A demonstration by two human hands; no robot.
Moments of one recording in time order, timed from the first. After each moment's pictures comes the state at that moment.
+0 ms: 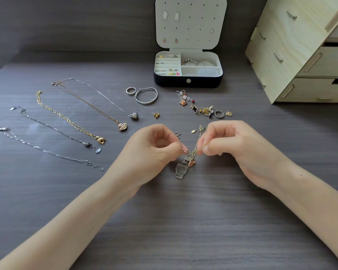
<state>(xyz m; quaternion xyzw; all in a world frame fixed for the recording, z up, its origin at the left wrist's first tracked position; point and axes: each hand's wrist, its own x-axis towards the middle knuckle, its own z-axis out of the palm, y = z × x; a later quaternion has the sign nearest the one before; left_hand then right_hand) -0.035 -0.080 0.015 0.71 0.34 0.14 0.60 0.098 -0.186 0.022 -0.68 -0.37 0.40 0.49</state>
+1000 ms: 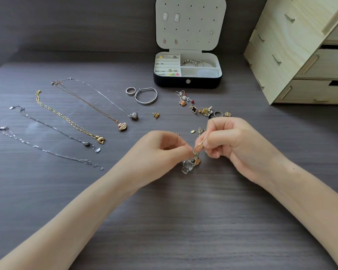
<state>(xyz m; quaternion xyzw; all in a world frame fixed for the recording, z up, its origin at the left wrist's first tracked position) -0.035 -0.078 0.017 0.77 0.28 0.04 0.56 0.101 -0.178 0.019 -0.65 -0.31 0.44 0.54</state>
